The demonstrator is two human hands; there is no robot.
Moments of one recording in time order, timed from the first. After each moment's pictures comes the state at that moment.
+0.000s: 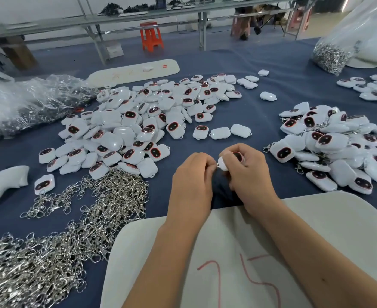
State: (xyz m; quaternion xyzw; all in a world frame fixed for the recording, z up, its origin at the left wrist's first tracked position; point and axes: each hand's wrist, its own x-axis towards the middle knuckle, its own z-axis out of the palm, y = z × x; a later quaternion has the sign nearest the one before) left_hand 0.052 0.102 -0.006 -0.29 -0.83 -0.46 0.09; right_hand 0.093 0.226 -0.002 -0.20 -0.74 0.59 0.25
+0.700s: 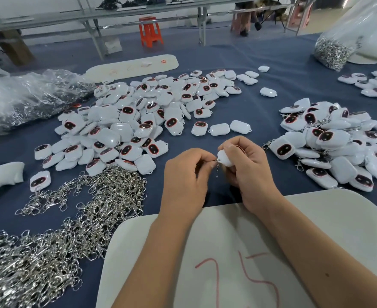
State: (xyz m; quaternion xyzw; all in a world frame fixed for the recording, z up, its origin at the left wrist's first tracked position) left_hand 0.048 0.097 0.002 -0.30 -0.79 -0.52 0.10; right_hand 0.094 0.227 0.001 -0.13 -0.63 0.74 0.22
